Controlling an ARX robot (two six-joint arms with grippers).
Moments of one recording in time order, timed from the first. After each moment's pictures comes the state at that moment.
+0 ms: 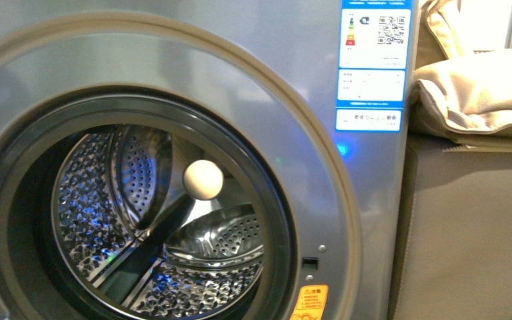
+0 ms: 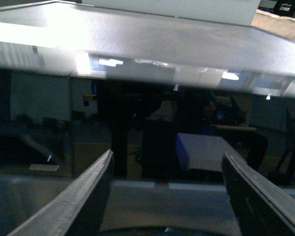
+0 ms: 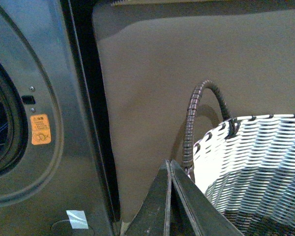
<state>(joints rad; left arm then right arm) -0.18 1.14 1.43 -0.20 -0.17 -0.06 0.00 0.01 0.01 0.00 0.00 0.00</state>
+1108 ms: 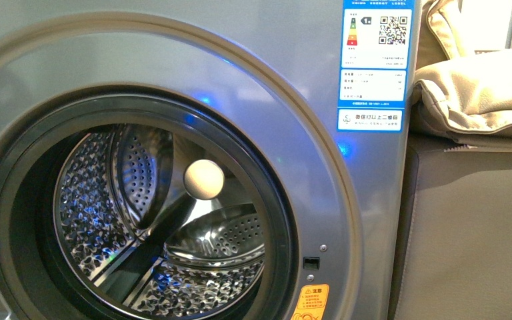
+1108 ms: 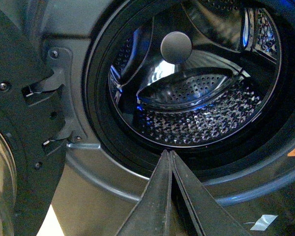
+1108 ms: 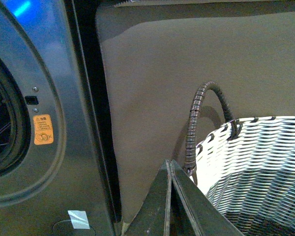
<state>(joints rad) 0.00 0.45 0.13 0.31 0.00 -0.01 0.00 0.00 0.01 0.00 0.00 0.00</state>
